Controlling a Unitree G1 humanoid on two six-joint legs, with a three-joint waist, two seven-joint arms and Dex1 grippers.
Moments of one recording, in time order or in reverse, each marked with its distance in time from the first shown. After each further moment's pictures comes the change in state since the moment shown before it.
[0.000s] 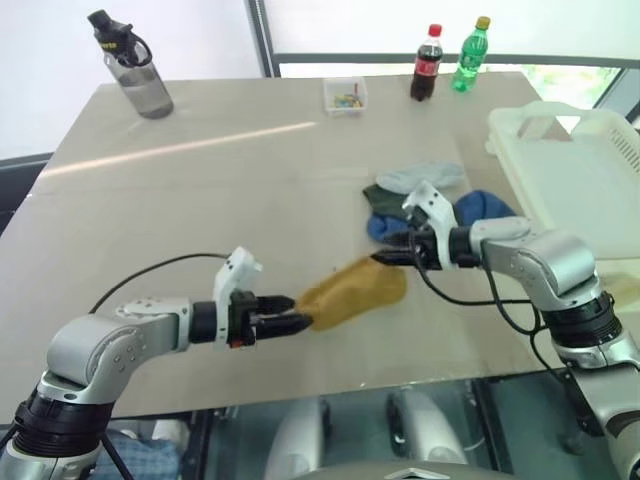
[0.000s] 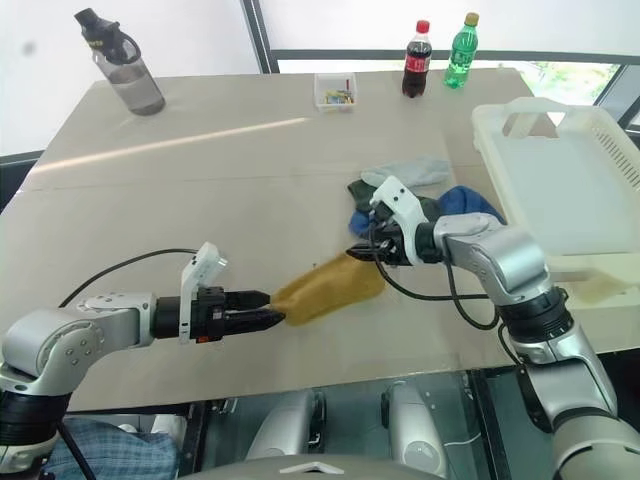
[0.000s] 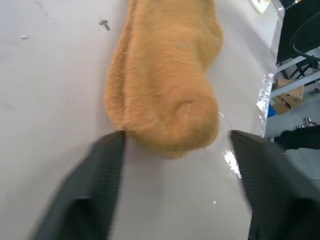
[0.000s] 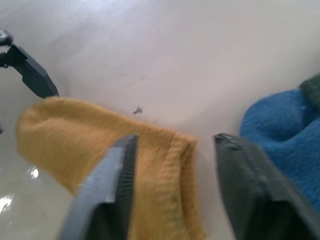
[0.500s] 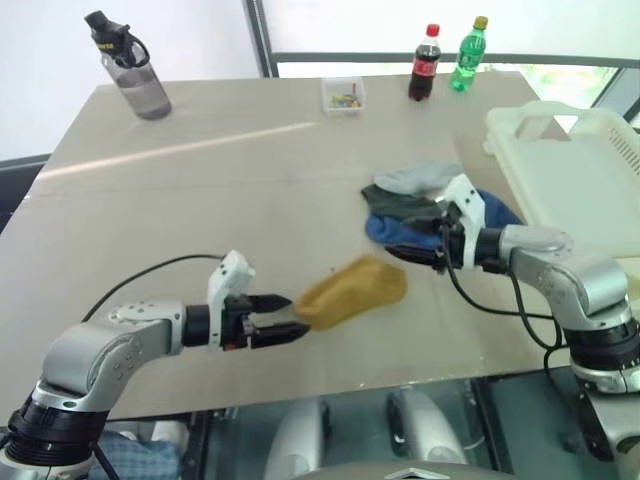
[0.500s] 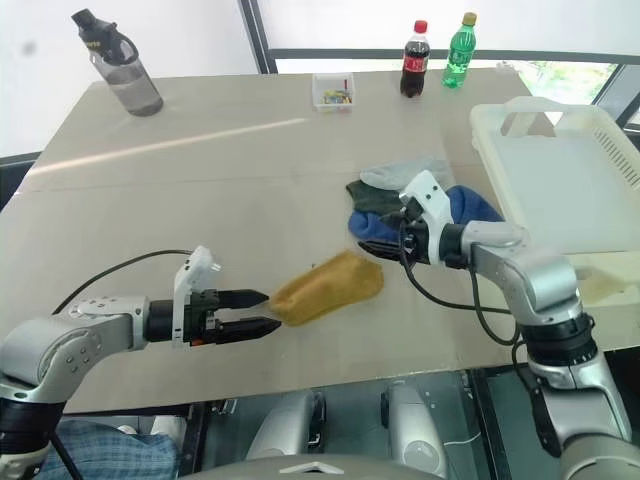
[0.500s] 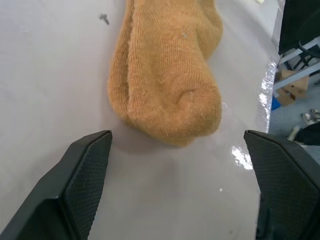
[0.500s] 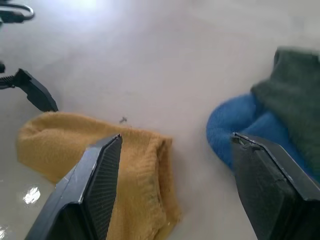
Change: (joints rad) left arm 0.063 0.019 0.020 -0.003 0.086 -0.159 -0.102; right arm 0.186 -0.031 -0.120 -0.125 0.004 -0.236 0.043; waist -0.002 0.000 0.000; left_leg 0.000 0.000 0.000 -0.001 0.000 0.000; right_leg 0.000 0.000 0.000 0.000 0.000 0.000
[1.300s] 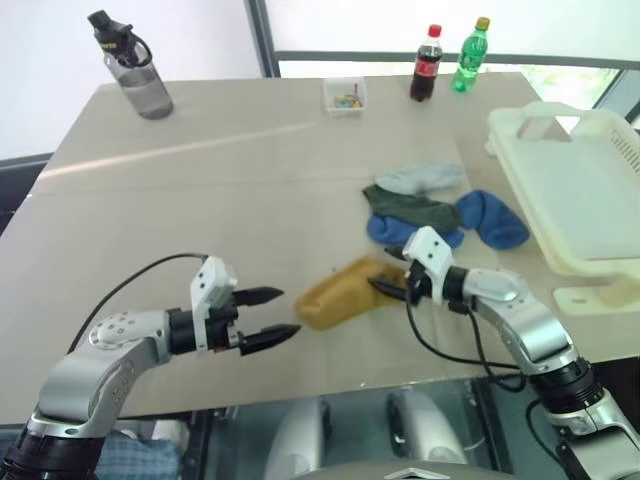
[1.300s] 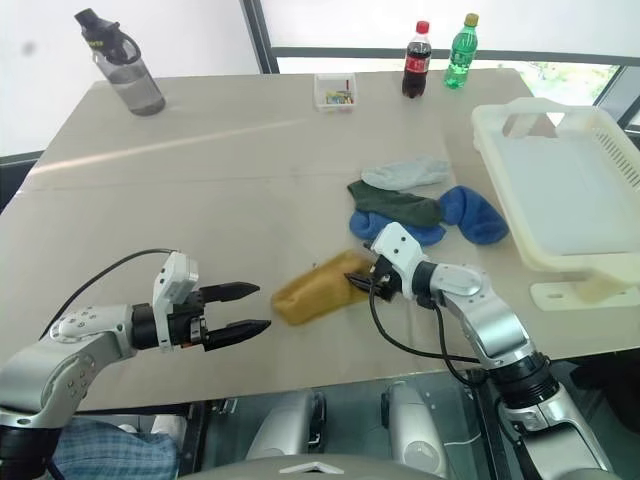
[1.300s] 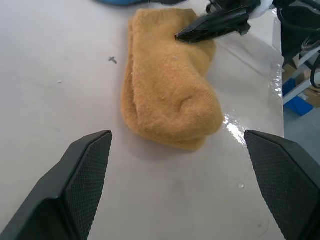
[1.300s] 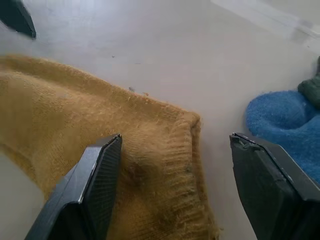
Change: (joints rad) left arm 0.144 -0.053 0.047 0.015 0.133 -0.304 -0.109; right arm 0.161 0.107 0.158 0.062 -0.269 -0.321 -0.045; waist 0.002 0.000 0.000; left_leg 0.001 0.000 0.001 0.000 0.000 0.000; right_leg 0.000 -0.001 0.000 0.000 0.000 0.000
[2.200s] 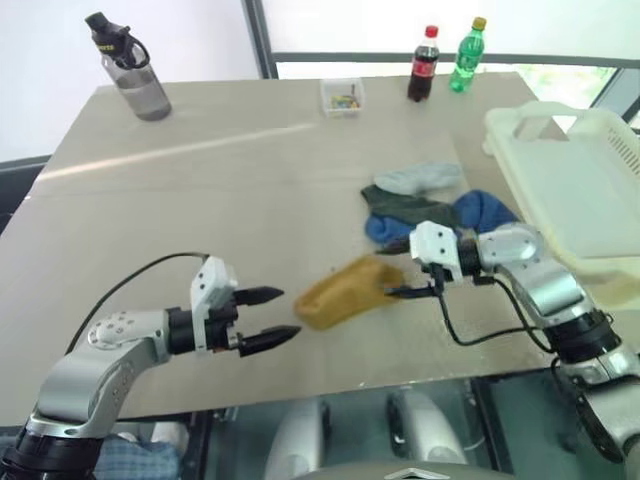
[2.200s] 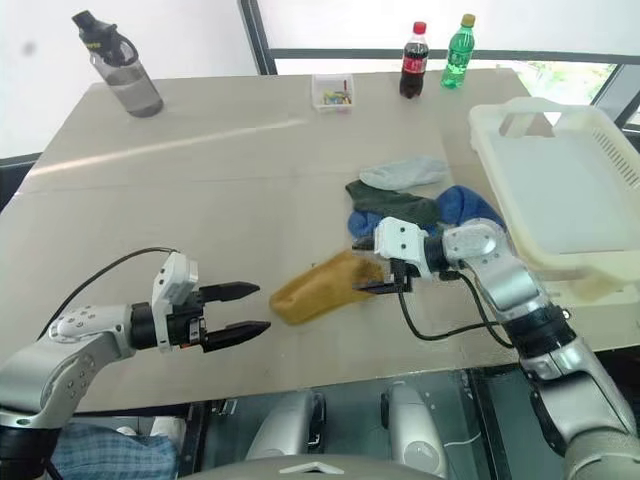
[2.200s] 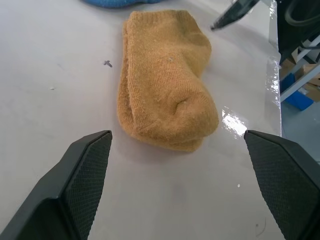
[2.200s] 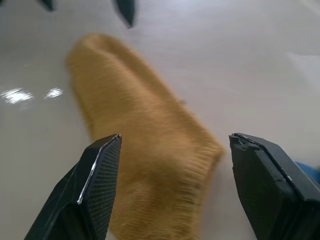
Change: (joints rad) left arm -0.021 0.004 0.002 -0.004 0.007 -0.005 -0.010; right arm -0.296 -0.147 0.120 0.276 -0.046 -0.314 0.556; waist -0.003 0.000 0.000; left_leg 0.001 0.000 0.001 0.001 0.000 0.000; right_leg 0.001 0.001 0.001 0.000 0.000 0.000
